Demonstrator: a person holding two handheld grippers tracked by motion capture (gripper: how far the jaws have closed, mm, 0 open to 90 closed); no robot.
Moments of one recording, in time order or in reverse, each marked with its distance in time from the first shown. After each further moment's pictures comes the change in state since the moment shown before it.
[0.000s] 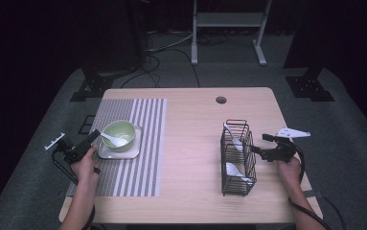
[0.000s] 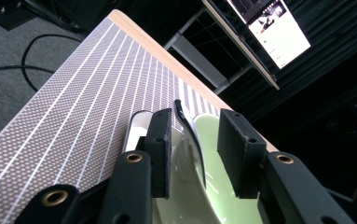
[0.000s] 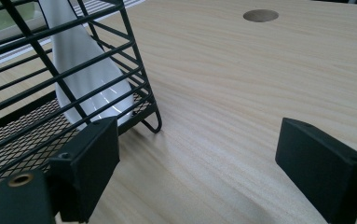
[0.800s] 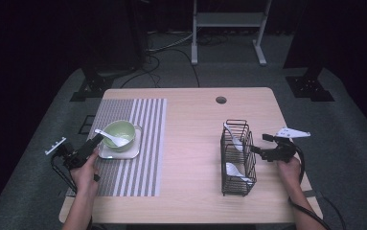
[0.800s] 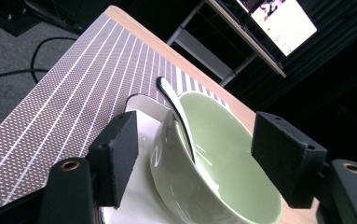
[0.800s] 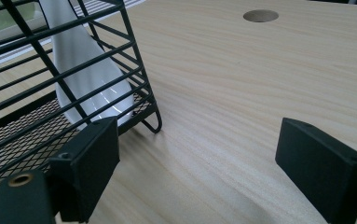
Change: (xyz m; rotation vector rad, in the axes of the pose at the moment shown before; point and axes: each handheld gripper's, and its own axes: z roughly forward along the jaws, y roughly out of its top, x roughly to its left) left arm -0.018 -0.010 -0.020 0.025 0.021 0.089; right arm 0.000 0.000 0.000 -0.003 0.000 -0.002
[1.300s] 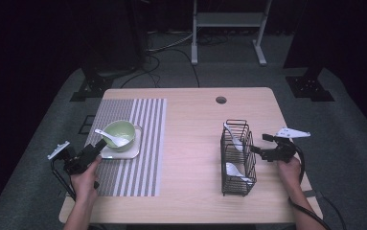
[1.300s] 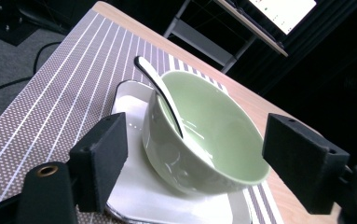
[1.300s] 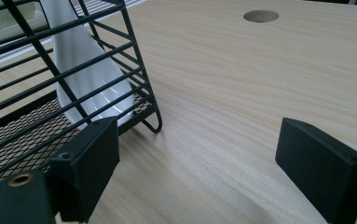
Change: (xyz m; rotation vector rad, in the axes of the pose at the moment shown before) left arm -0.012 -0.011 -0.016 0.032 -0.005 0.101; right arm 0.000 0.000 0.000 0.000 0.001 -0.003
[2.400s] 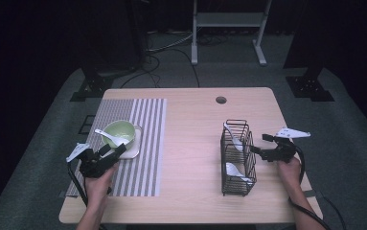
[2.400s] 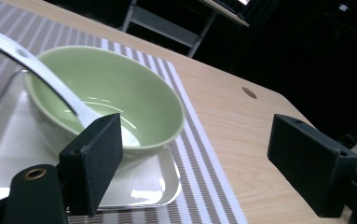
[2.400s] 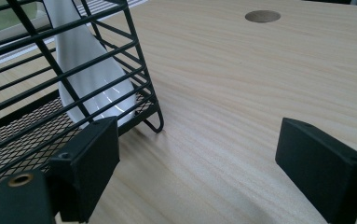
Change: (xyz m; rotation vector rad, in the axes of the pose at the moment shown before) left arm -0.055 -0.021 0.001 0.056 -0.137 0.152; right arm 0.000 0.000 0.000 0.000 0.005 0.000
